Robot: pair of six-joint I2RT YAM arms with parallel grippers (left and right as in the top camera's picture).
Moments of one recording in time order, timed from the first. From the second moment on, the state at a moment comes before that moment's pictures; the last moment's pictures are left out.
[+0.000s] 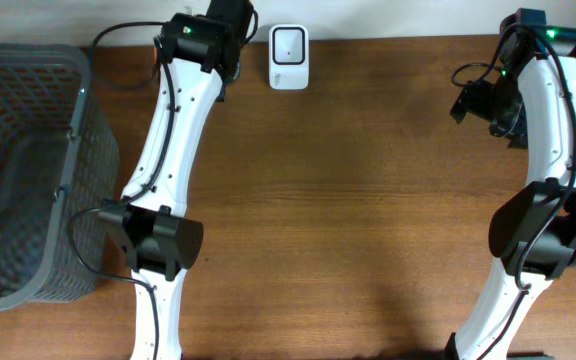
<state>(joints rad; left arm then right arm) -0.32 2.30 2.57 -1.58 -0.67 -0.31 -0.18 2.16 2.16 -1.49 0.10 0.42</state>
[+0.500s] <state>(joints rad) -0.66 2.48 2.58 -1.51 0.00 -0.47 -0.18 2.16 2.16 -1.49 0.10 0.42</state>
